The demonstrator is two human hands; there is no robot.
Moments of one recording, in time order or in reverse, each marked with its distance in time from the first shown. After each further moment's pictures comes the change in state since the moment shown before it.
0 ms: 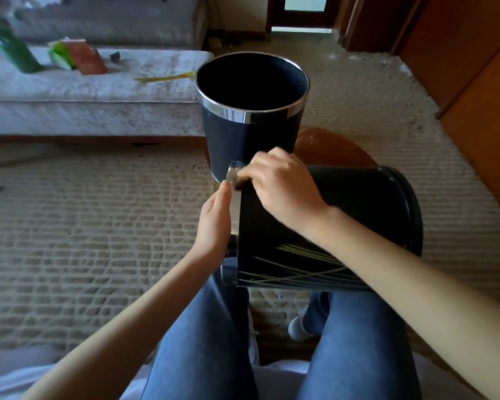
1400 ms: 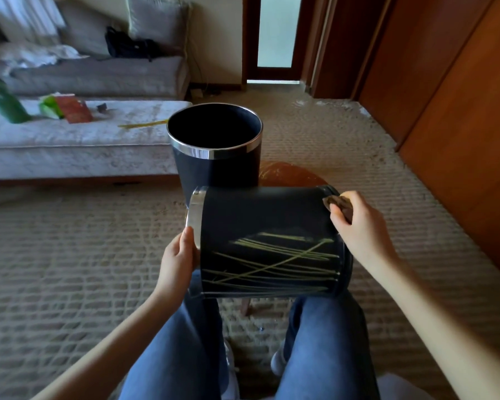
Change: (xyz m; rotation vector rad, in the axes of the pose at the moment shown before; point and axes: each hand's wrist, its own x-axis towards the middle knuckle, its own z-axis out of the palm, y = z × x) left_hand -0.027 -0.018 -0.011 0.297 0.085 0.131; right_hand -0.135 0.114 -0.071 0.108 0.214 0.666
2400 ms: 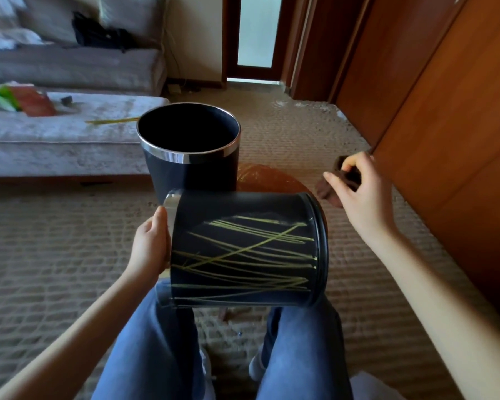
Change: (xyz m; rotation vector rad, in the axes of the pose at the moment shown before) left_hand 0.049 0.022 0.014 -0.026 0.079 -0.108; right_hand 0.052 -0.012 -0.046 0.017 0.225 -0.244
